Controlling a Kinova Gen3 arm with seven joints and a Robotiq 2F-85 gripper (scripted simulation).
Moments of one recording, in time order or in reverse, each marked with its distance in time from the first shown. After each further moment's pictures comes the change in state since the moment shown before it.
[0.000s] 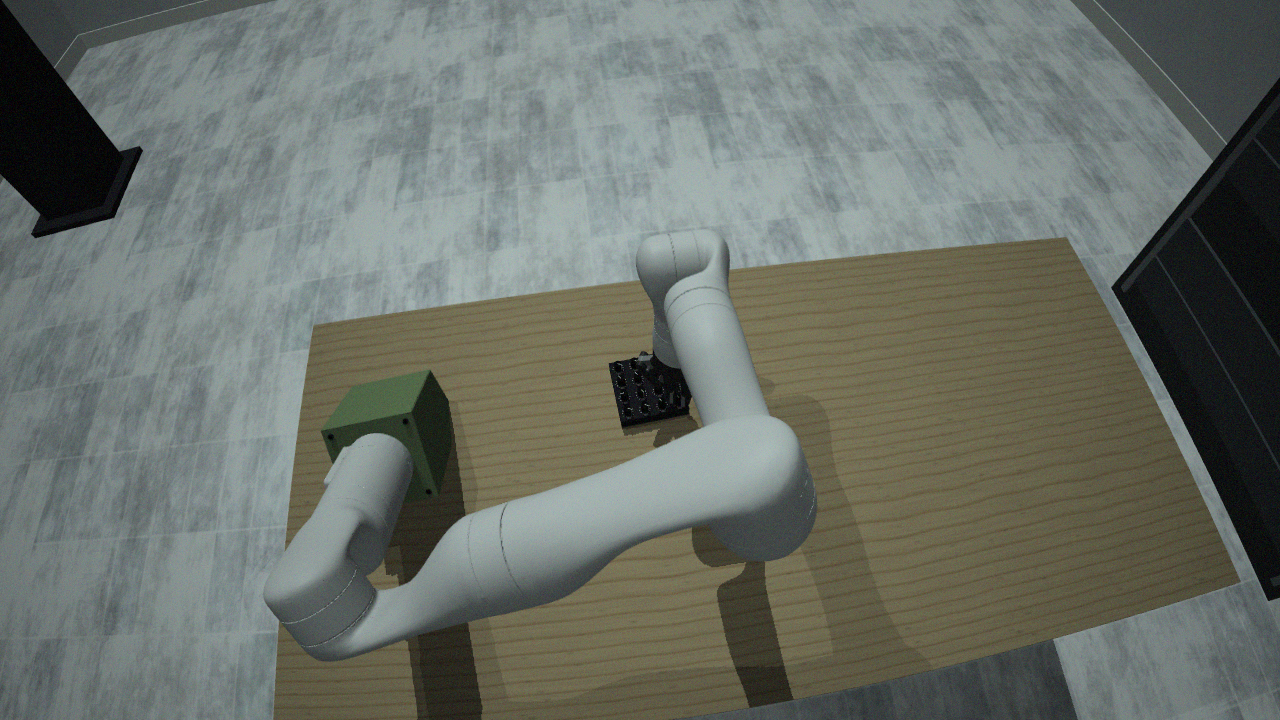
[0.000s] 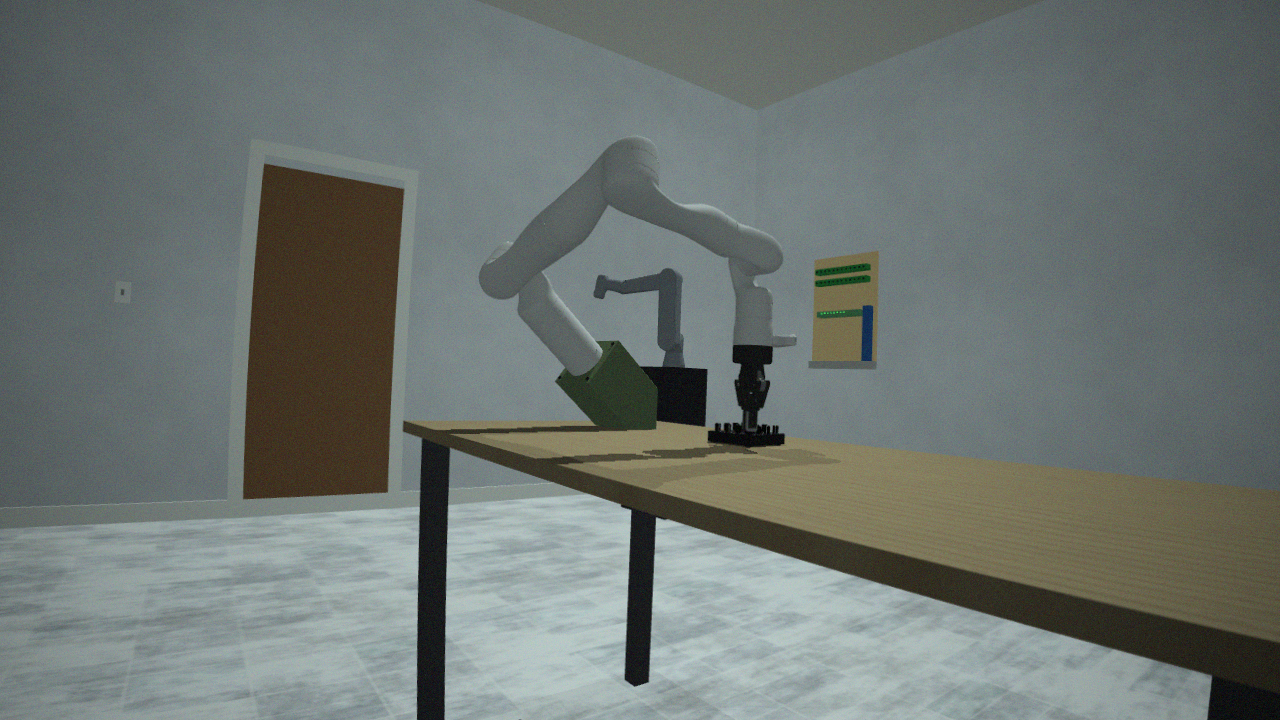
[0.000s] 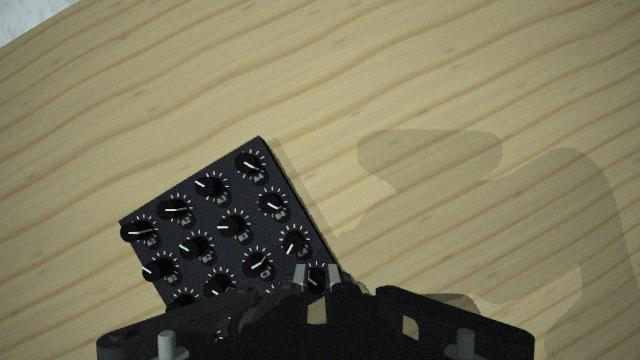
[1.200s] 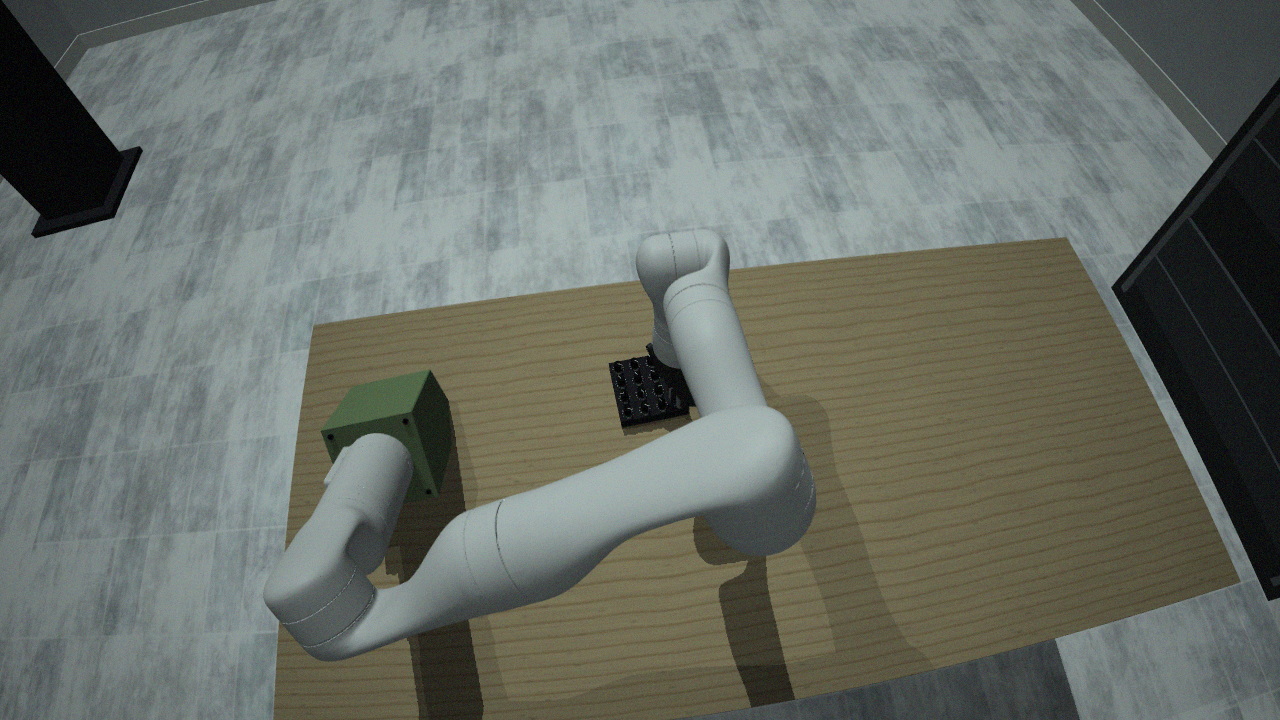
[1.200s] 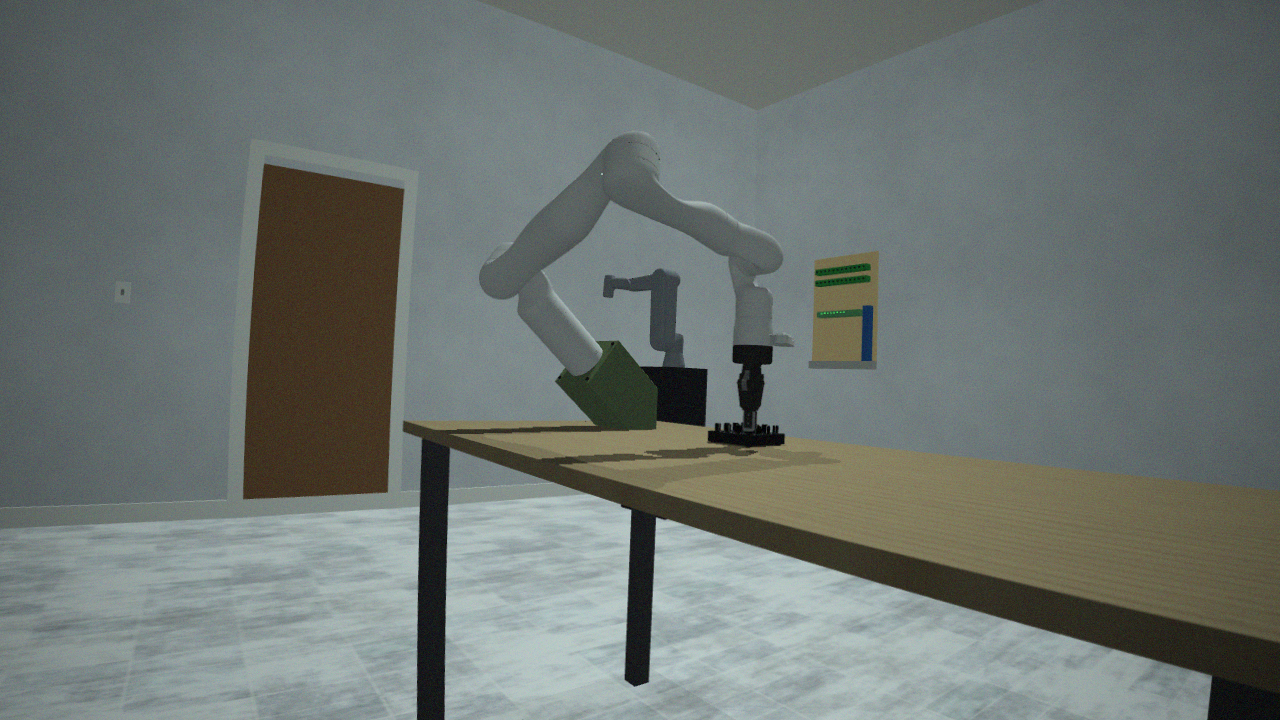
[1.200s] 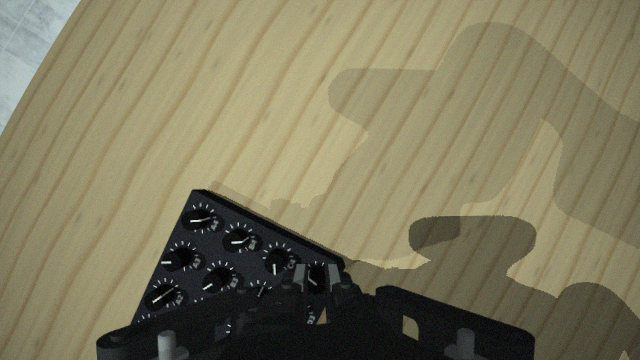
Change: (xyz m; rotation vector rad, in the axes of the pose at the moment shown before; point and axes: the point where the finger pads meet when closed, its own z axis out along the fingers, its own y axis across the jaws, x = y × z) arm 0.000 0.000 0.000 0.000 0.000 0.576
